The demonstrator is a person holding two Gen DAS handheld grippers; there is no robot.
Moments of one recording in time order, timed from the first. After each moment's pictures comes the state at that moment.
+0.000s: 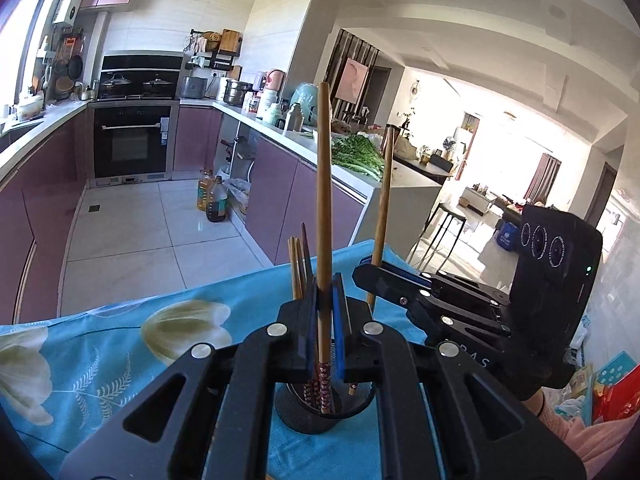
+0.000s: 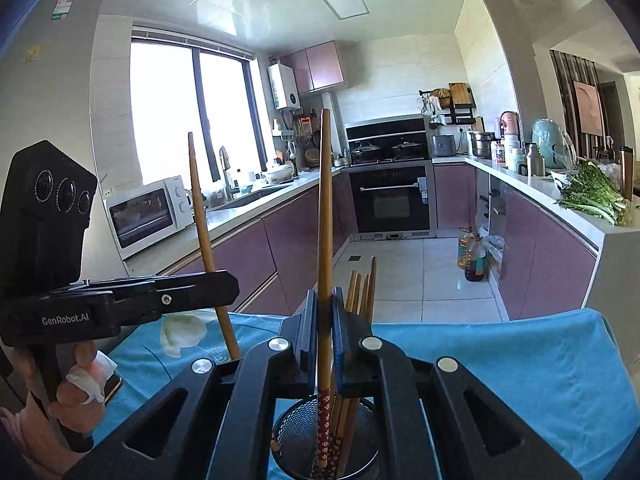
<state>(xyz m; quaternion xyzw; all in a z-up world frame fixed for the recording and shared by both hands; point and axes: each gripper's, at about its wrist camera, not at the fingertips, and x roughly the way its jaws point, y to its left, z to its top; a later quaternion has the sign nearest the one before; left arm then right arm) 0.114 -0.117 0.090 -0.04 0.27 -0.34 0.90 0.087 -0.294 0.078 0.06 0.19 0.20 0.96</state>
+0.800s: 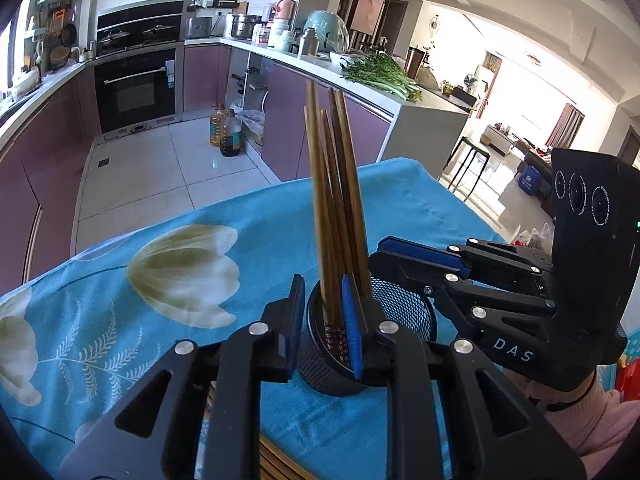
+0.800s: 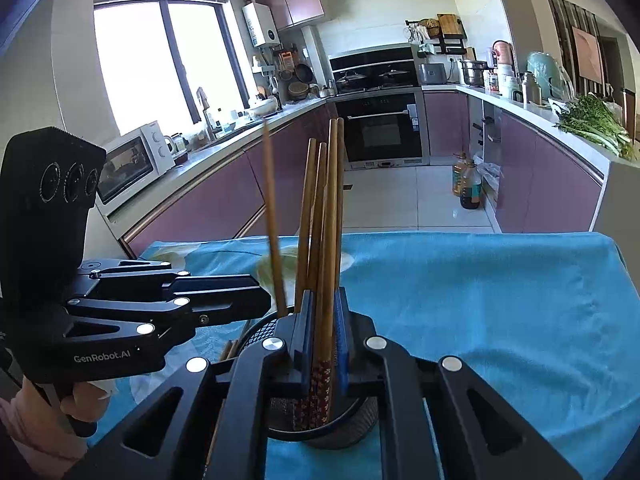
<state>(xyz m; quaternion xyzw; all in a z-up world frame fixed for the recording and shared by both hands) 0.149 -0.142 0.008 0.02 0.38 -0.32 0.87 0.099 -0.292 0.026 0.06 0.31 0.19 0.93</state>
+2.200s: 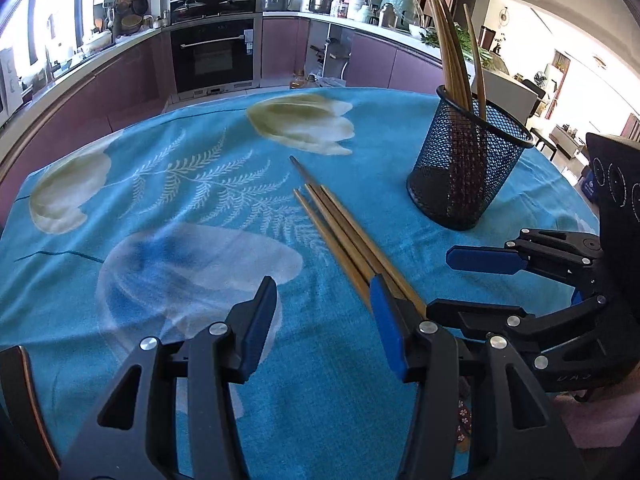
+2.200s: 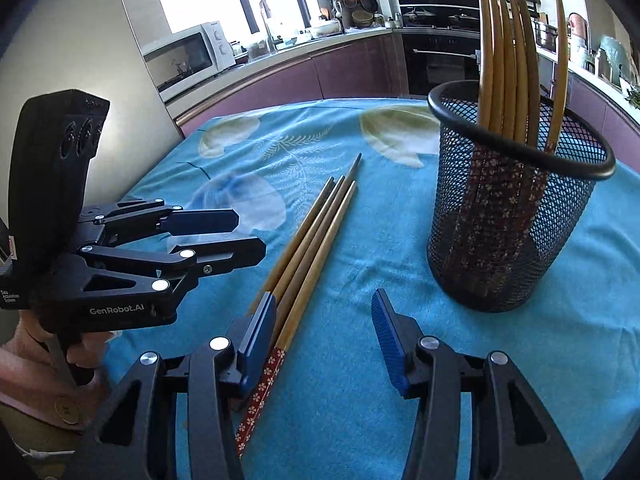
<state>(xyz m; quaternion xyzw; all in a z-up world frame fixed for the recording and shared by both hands) 0.055 -0.046 -0.085 0.03 0.42 -0.18 0.89 0.037 -0.204 -0.058 -0.01 0.41 0.28 0.87</state>
